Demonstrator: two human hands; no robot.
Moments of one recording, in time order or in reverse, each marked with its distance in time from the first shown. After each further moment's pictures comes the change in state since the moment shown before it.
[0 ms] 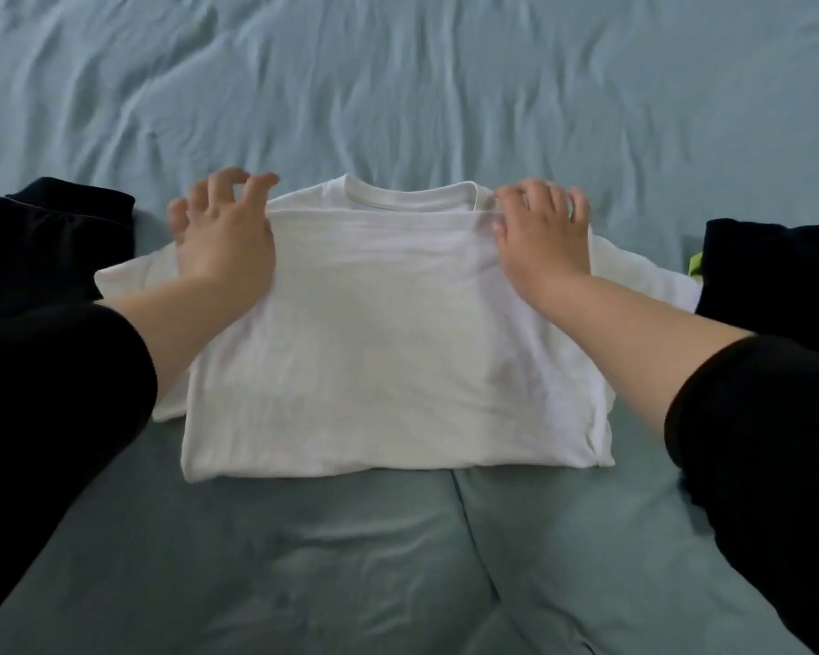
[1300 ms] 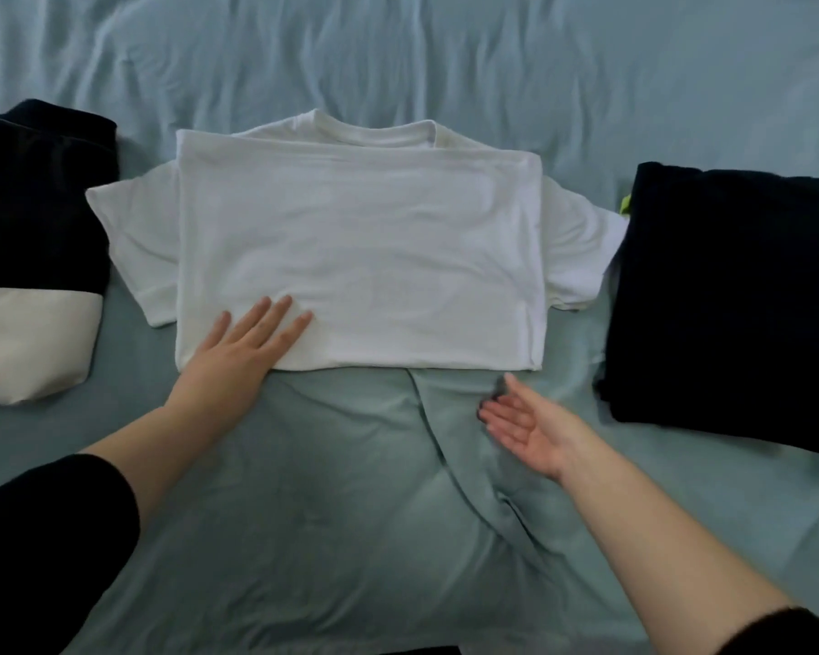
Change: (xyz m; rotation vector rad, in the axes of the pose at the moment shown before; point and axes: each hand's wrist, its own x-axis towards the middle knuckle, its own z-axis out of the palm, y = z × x) left_hand -0.204 -0.018 -0.002 0.086 -0.512 0.419; right_hand -0.258 0.038 -0.009 1.575 -0.587 1.373
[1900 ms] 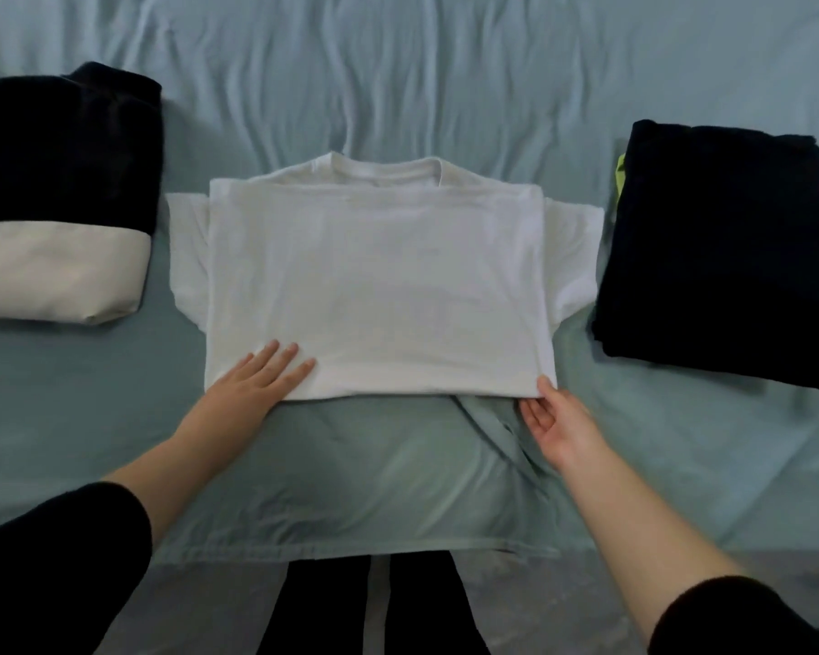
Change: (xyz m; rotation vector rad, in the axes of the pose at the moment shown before) left_hand -0.108 0.020 0.040 -0.054 -0.131 0.065; right_hand -0.008 0.067 -0.053 0.388 0.093 -0.142
